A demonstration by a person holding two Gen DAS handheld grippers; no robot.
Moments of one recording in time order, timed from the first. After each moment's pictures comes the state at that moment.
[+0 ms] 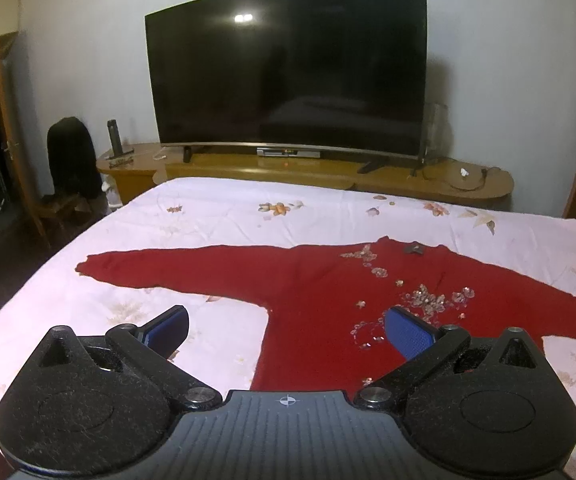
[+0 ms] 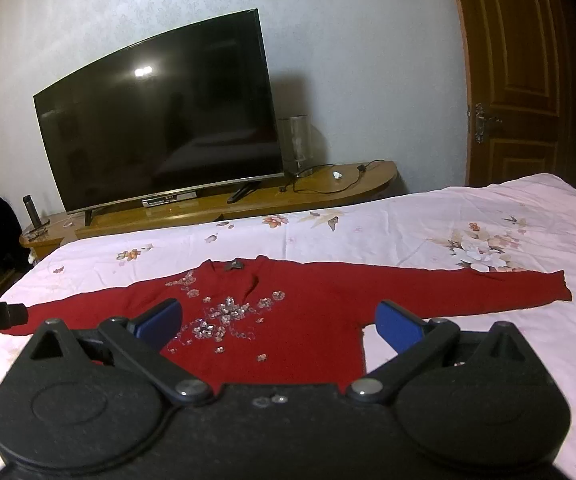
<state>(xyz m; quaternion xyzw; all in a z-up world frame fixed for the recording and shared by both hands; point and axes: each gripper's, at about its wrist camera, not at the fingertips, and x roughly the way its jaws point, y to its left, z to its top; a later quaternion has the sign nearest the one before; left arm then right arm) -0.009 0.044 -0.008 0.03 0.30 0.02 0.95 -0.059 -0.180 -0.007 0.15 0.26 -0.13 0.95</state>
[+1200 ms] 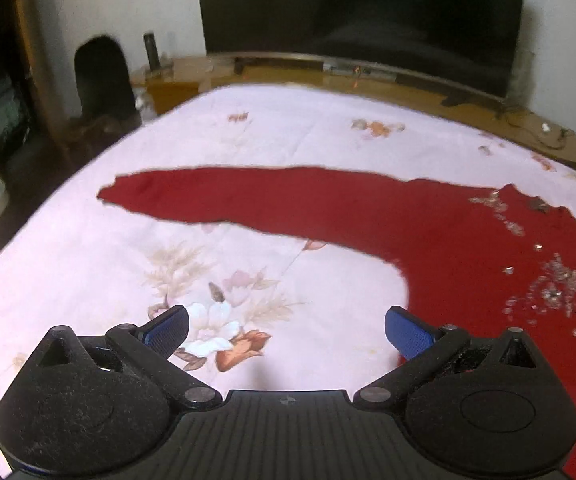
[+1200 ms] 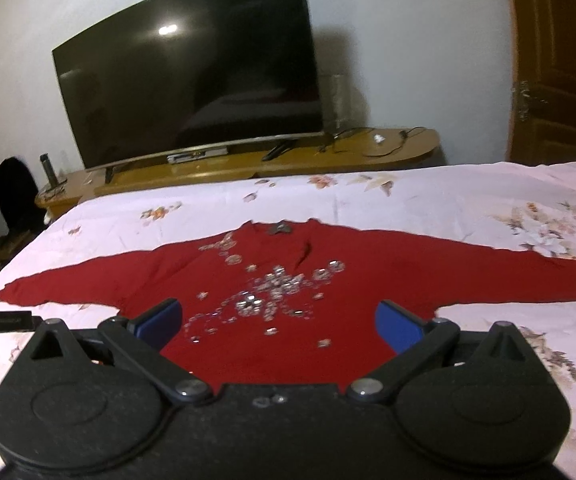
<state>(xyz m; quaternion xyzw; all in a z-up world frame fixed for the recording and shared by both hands) 0.114 0.167 -0.111 -0.01 0.42 0.08 0.90 0.023 -0.124 -0.039 0.14 0.32 -0.08 0.93</state>
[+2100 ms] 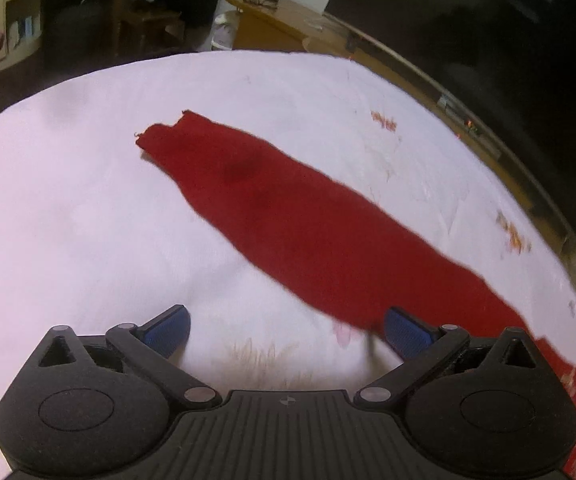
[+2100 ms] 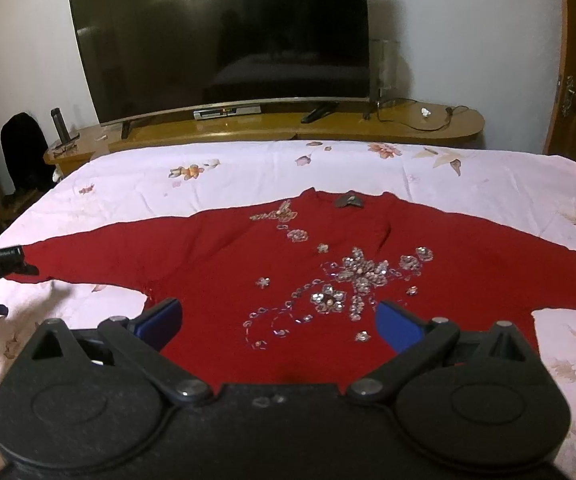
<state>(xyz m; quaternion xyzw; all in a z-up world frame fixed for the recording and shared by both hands) 0.249 0.349 -0.212 -0.26 0.40 0.13 0.87 0.117 -0.052 -0.075 0.11 0.37 -0.05 0.92</state>
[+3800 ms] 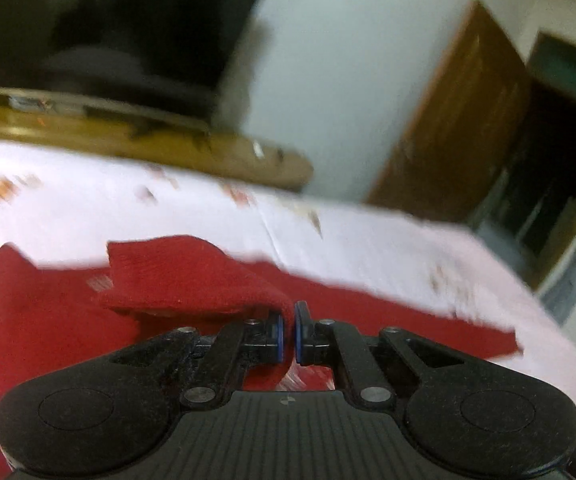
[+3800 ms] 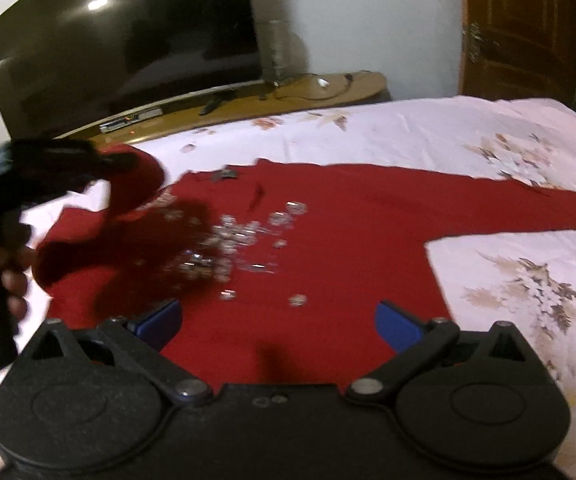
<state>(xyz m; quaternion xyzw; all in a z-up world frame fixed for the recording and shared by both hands) 0.280 -0.035 -0.142 -0.09 0.33 -0.36 0.87 0.059 -0.132 -0.105 0.17 0.38 -0.18 0.89</state>
